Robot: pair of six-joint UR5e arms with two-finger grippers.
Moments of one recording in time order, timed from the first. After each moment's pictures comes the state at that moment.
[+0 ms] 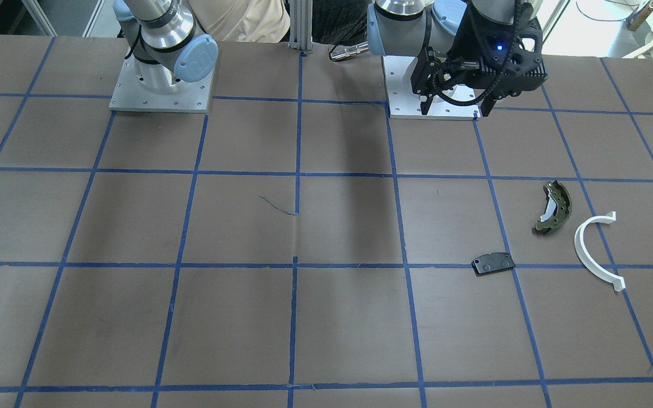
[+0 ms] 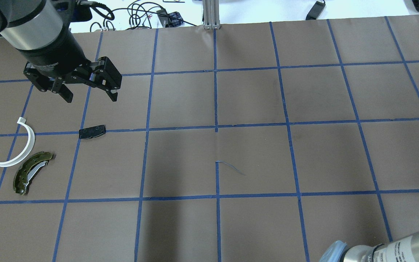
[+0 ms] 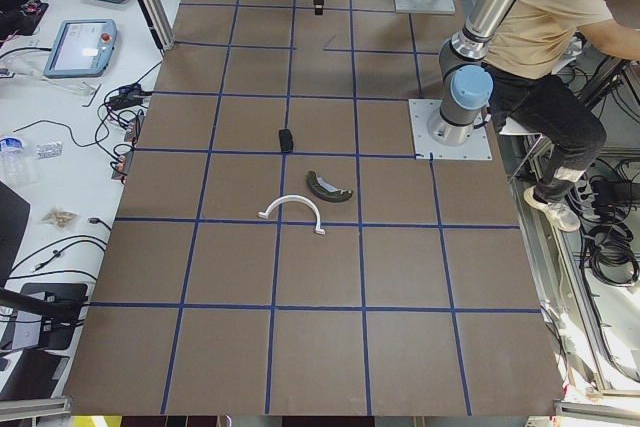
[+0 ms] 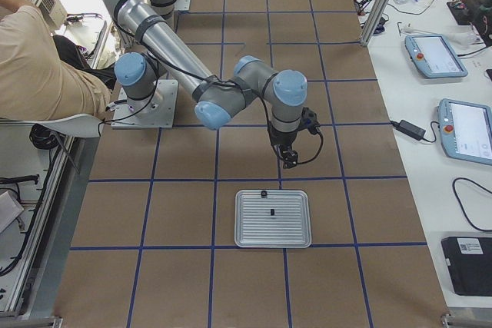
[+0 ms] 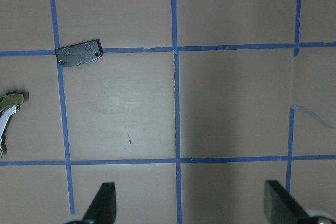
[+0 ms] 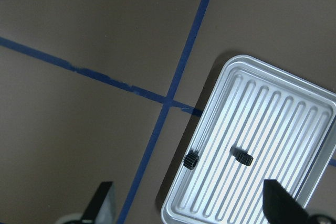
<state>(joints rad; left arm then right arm) -1.59 -1.49 -1.55 -1.69 1.59 -0.01 0.78 -1.23 1.57 -1.99 -1.61 -1.21</state>
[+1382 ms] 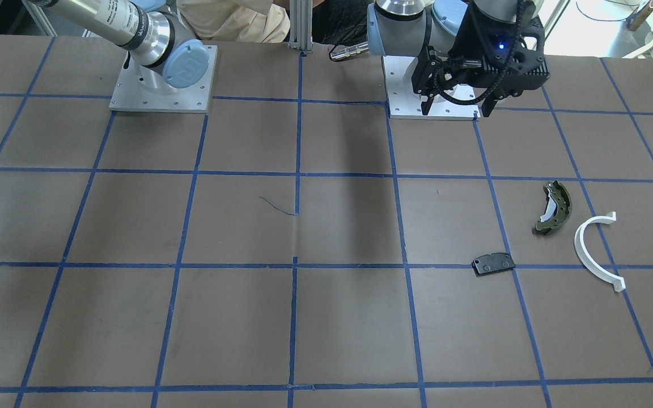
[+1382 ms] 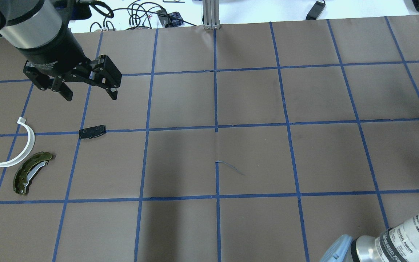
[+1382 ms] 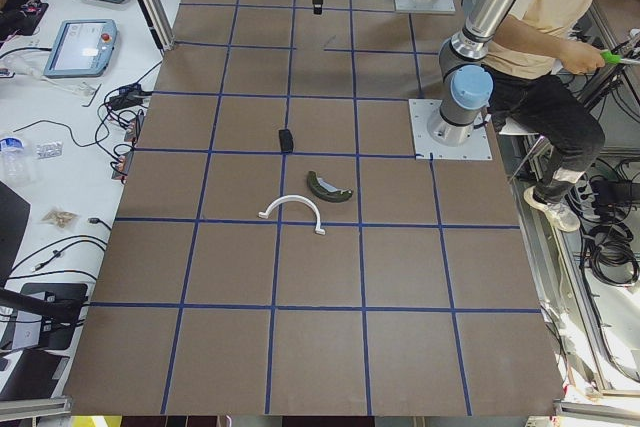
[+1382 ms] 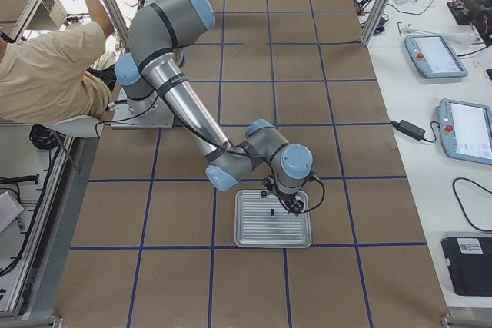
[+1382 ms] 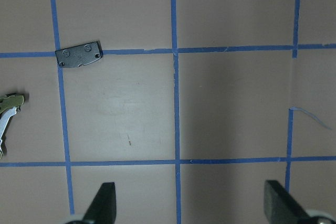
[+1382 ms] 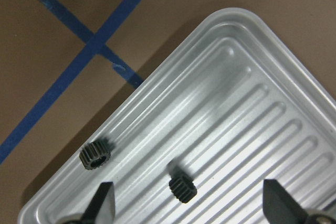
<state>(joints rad) -1.59 -1.49 -1.54 -1.68 1.58 -0.01 0.69 -0.93 1.42 -2.06 -1.62 -1.65</state>
